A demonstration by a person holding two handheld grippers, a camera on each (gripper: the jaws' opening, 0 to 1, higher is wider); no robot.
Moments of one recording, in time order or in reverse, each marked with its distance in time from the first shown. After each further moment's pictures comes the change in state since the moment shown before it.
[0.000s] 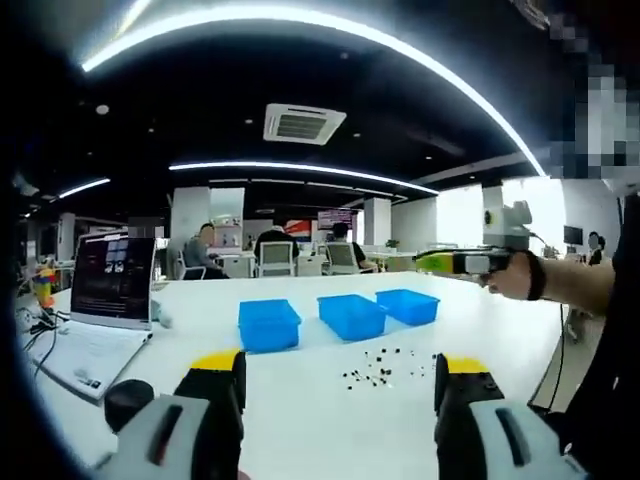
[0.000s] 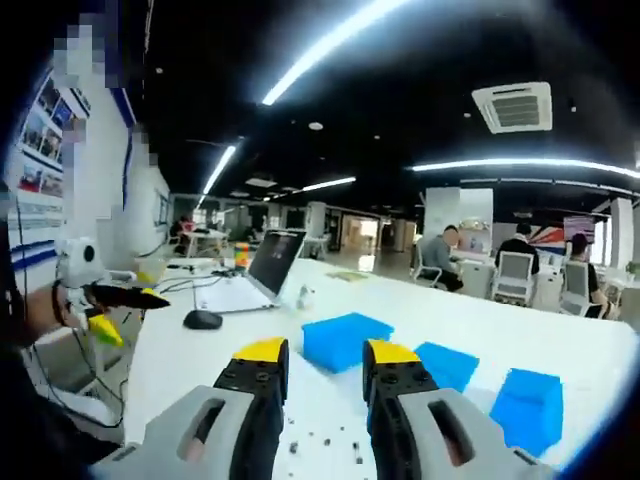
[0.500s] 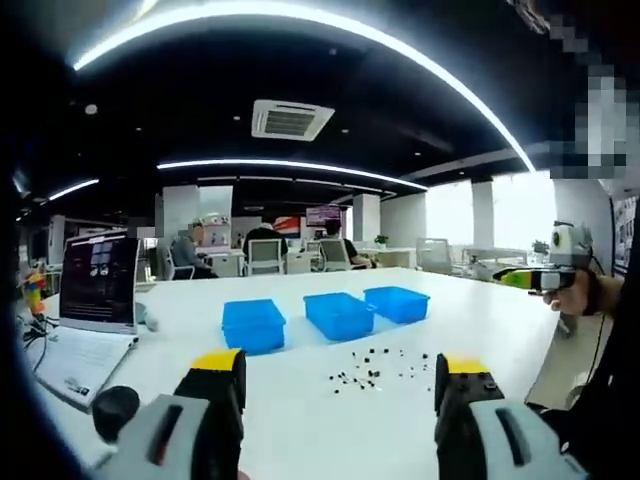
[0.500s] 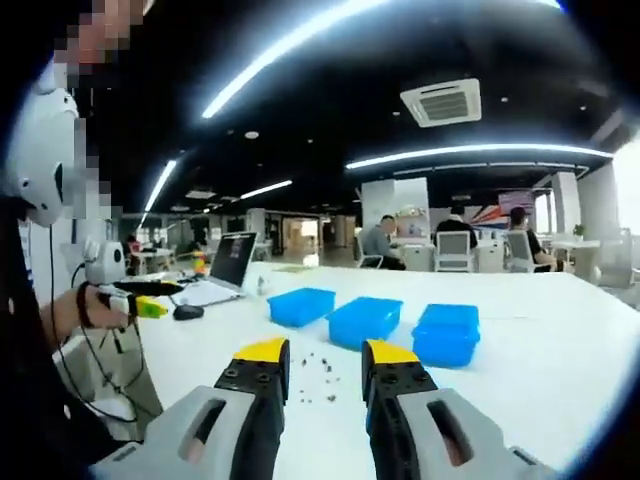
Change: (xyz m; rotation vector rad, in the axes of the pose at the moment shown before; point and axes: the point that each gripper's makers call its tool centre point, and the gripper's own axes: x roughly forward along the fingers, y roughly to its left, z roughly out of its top) left arm 0.010 -0.011 -0.001 0.015 0.023 -0.046; right arm -0.123 -0.002 -0.031 0.128 0.011 -0.236
